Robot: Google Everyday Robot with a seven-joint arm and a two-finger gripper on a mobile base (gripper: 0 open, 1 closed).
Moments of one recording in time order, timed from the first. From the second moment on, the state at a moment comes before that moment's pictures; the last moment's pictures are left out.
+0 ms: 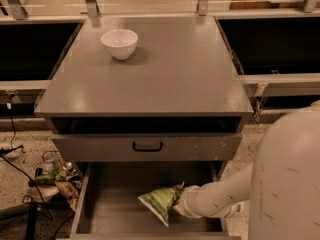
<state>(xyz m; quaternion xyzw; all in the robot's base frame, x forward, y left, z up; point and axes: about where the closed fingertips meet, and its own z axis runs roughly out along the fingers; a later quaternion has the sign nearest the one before) 0.455 -0.070 0.424 -0.46 0.85 0.07 0.25</state>
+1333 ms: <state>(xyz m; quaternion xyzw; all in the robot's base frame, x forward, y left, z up) 0.456 -0.057 0.377 -0.45 0.86 0.10 0.21</state>
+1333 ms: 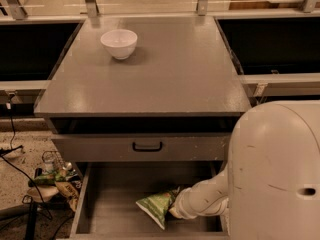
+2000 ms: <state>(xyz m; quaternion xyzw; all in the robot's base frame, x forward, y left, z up) 0.456 -0.057 0.377 -0.45 0.86 0.10 0.21</state>
